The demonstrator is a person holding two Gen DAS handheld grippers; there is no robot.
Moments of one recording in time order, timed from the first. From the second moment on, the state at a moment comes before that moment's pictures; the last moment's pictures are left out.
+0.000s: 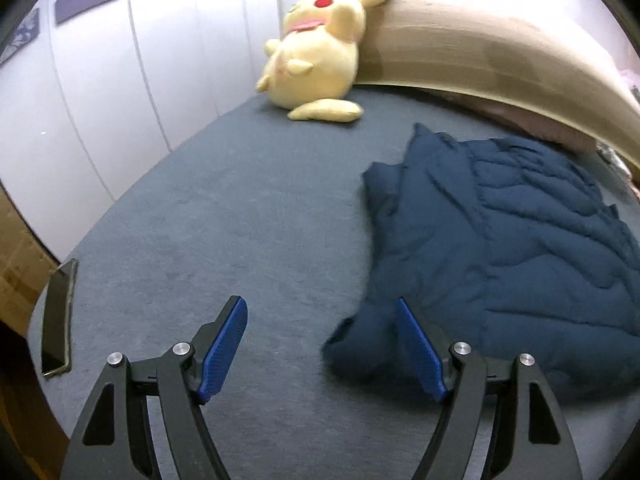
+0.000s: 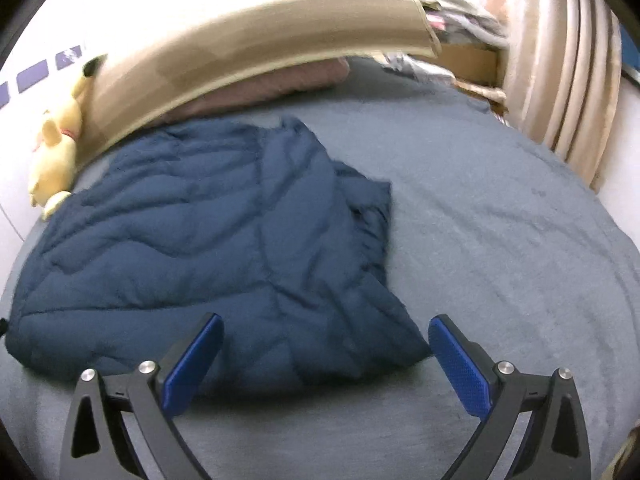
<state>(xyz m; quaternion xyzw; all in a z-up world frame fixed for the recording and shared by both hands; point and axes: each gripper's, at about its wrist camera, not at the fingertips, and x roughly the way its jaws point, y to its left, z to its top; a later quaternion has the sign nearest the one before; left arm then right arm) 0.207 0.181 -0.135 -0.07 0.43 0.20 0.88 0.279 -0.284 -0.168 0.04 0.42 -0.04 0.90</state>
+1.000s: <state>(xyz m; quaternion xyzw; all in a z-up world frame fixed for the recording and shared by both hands) 0.202 0.190 -0.139 -0.08 0.46 0.20 0.86 0.285 -0.318 -0.172 0.10 0.44 -0.04 0.89</state>
